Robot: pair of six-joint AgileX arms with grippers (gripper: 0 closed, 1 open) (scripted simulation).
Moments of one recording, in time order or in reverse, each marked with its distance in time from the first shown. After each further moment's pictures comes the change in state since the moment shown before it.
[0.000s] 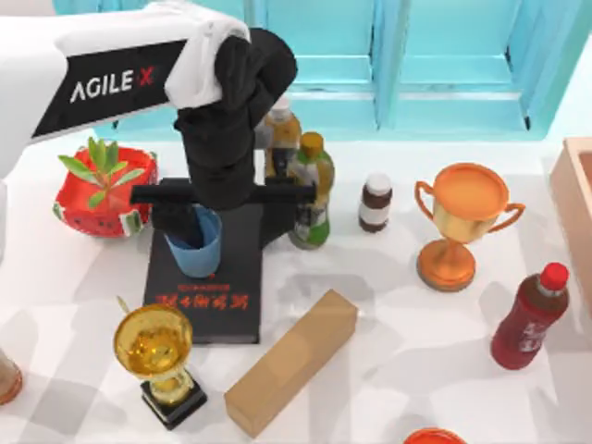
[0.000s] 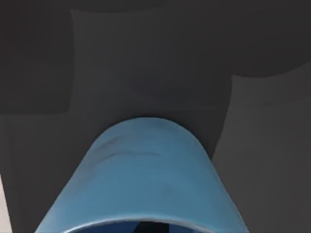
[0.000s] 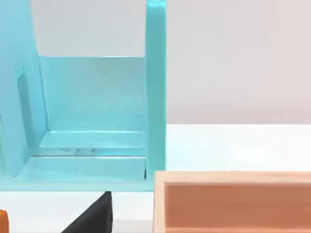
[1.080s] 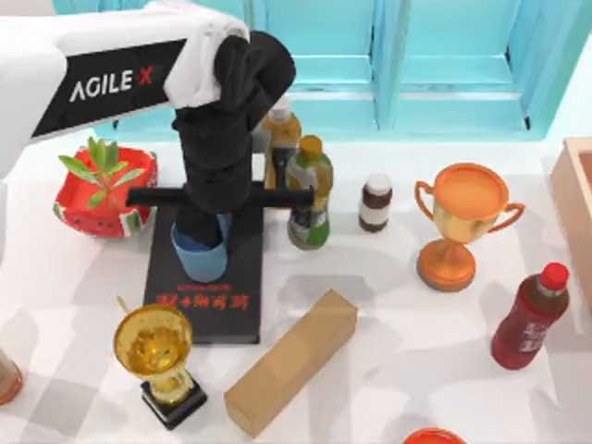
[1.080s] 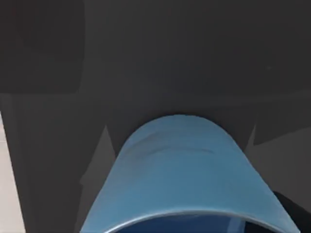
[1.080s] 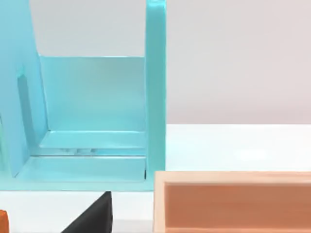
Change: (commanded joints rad) left arm -0.002 -0.002 0.000 -0.034 0.002 0.002; right arm 0.000 0.000 0.000 0.000 0.000 0.000
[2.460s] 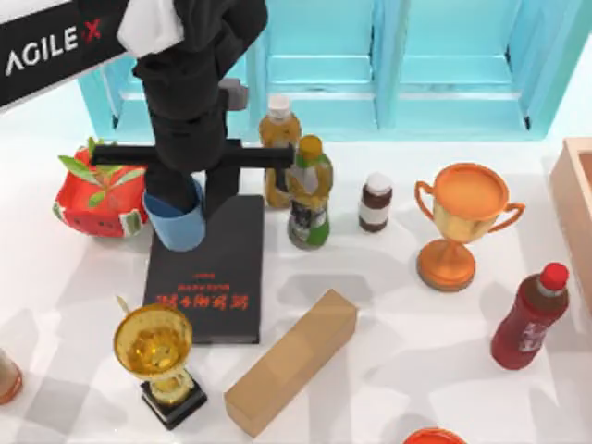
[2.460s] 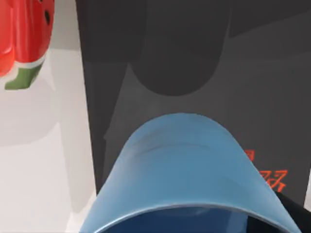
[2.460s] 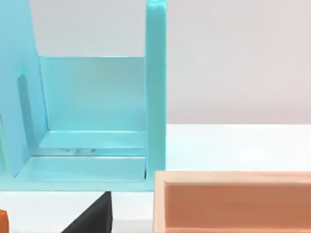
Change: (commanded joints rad) left arm 0.047 -0.090 0.090 -0.157 -0.001 0.055; right arm 0.000 0.000 0.000 0.000 0.000 0.000
